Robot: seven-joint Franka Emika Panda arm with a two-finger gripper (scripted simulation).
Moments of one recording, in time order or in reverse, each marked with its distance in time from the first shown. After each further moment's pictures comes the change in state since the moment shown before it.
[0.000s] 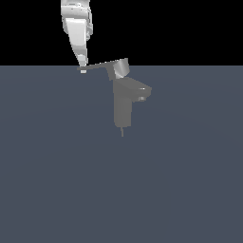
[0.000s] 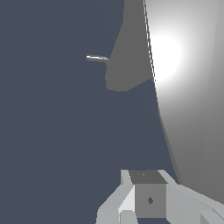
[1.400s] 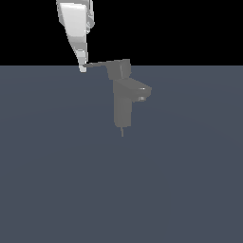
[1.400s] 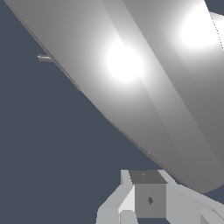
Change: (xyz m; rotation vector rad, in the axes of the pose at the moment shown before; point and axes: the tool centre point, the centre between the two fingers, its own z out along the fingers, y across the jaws) arm 0.002 0.066 0.005 -0.009 0.004 0.001
